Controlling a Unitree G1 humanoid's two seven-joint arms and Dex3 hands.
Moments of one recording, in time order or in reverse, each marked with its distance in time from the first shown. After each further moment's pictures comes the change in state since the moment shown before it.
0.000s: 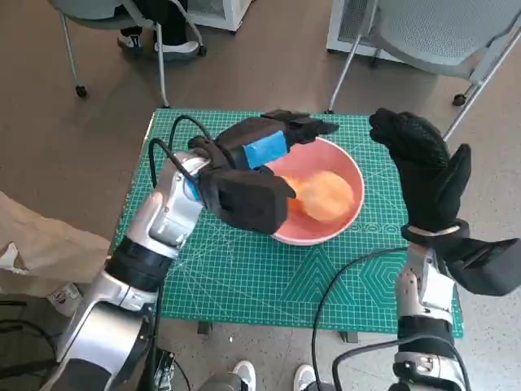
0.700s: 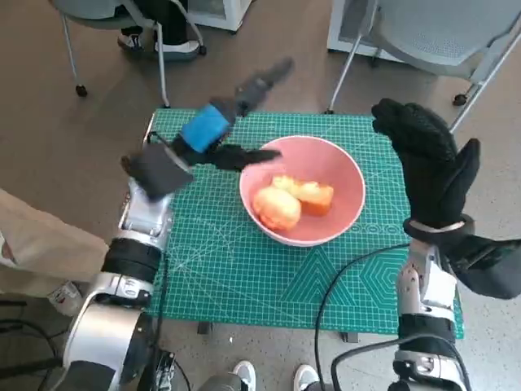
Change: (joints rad) left arm 0.017 -0.090 0.372 0.278 -0.610 -0.286 -0.203; right arm -0.013 0.000 0.012 -0.096 -0.001 0.034 -0.026
